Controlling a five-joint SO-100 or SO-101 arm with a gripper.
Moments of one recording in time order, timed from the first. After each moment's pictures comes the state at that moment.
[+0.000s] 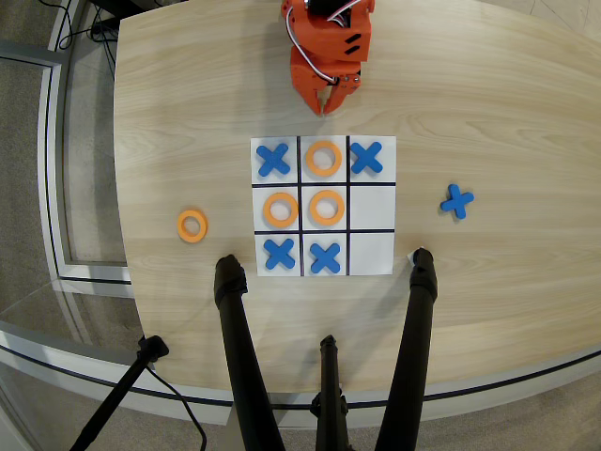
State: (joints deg) arm 0.4 192.7 180.4 74.7 -90.2
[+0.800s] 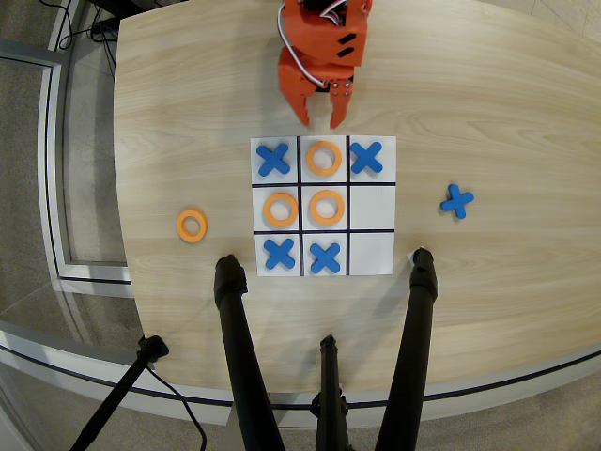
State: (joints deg) arm 6.6 176.4 166.7 62.3 -90.0
